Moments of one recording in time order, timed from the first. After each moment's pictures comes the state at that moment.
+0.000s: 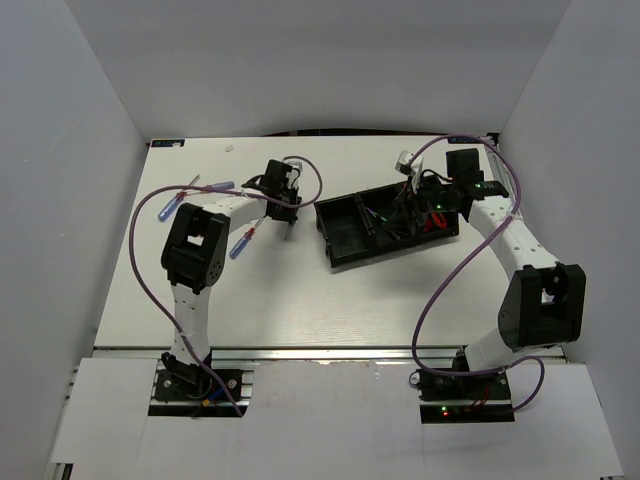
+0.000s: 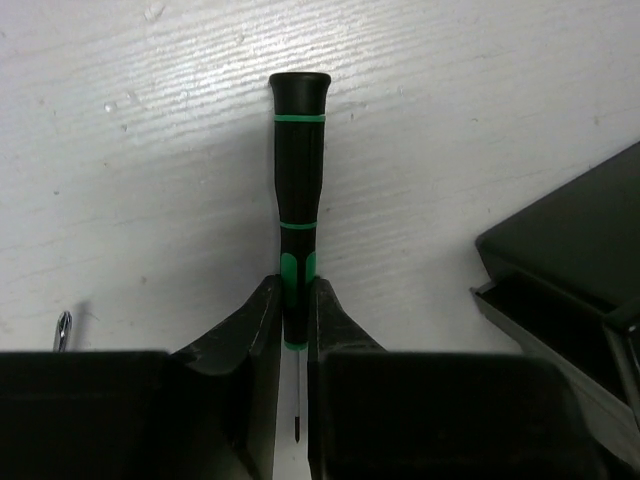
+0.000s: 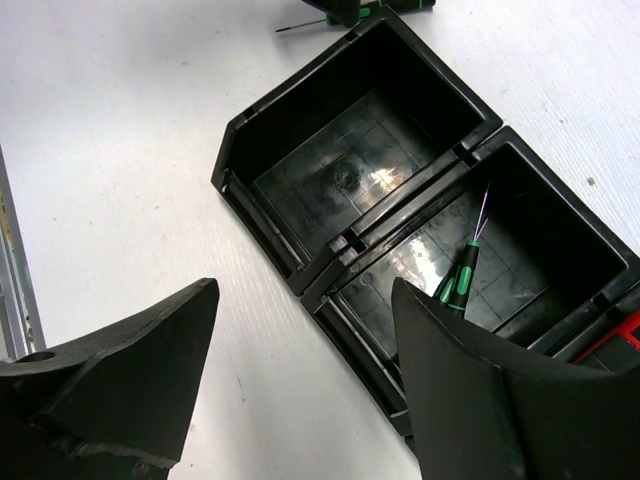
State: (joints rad) left arm -0.40 2.11 1.48 -0.29 0.02 -0.18; right arm 0.16 1.53 1.24 -0.59 -0.93 -0.66
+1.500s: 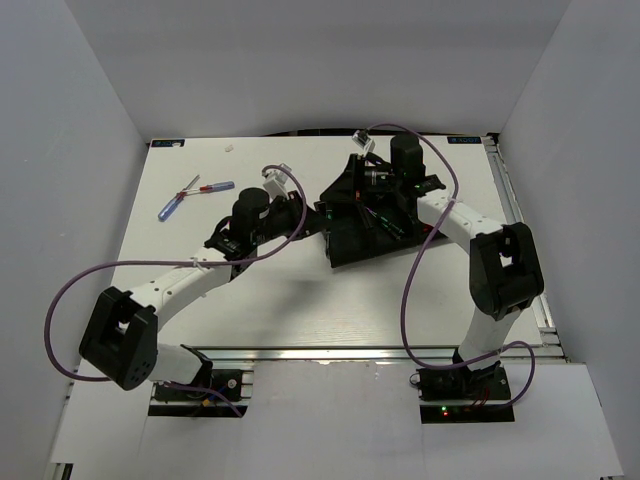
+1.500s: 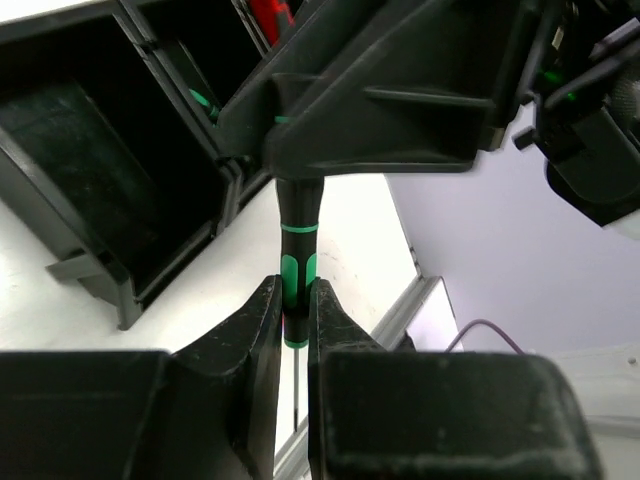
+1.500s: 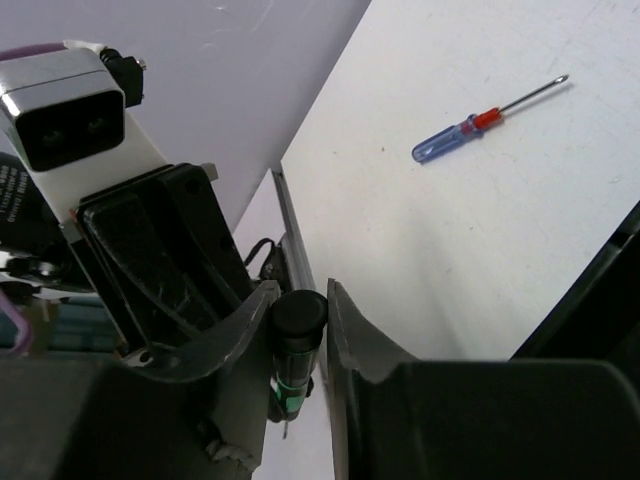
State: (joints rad) left arm -0.57 1.36 0.87 0.24 0.35 -0.81; right arm 0.42 1.79 1.32 0.19 -1.02 0.73
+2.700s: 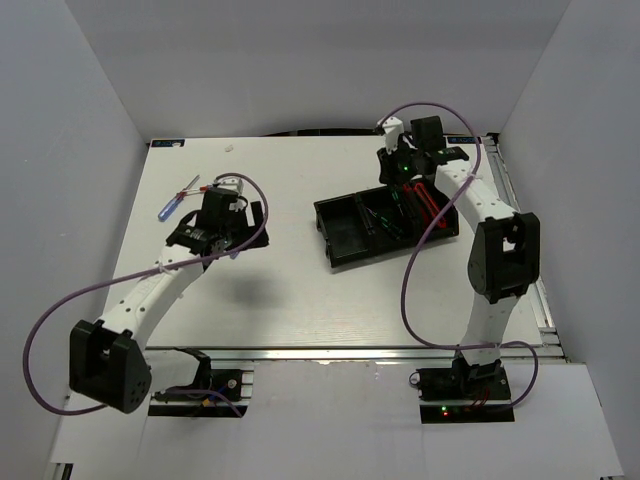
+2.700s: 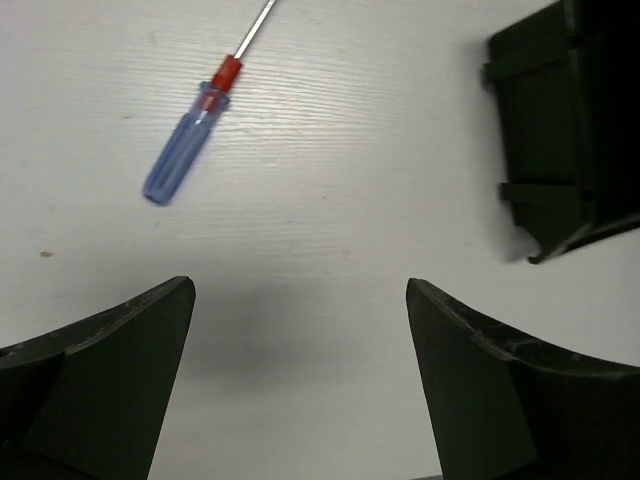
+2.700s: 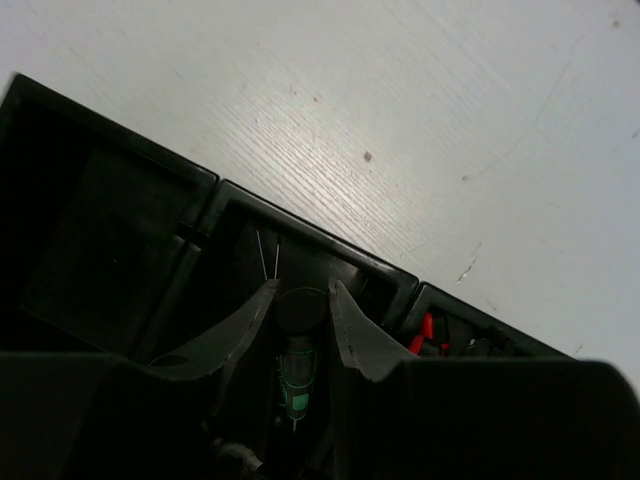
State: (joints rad) left arm -0.37 1.20 0.95 -0.51 -0.07 -0.41; right arm 0.26 1.90 1.65 -0.49 -0.39 -0.38
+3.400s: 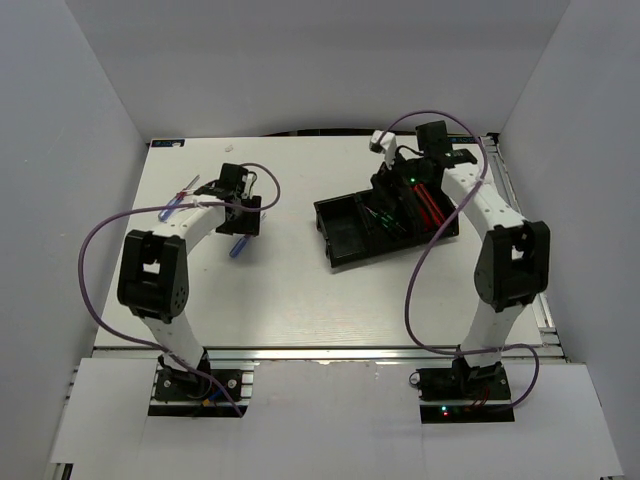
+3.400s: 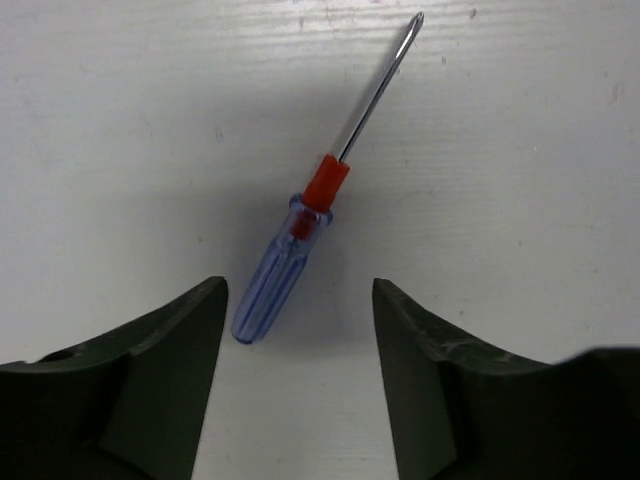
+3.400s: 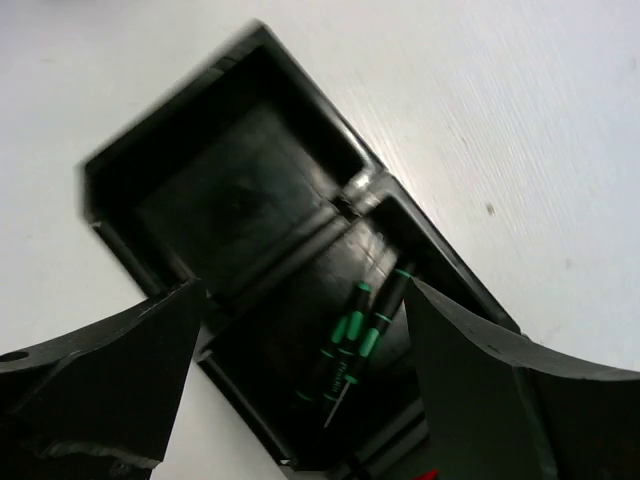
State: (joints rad) left arm -0.23 1.75 1.23 -0.55 -0.11 -0.12; right arm 0.26 1.85 1.61 -0.64 -0.70 -0.67
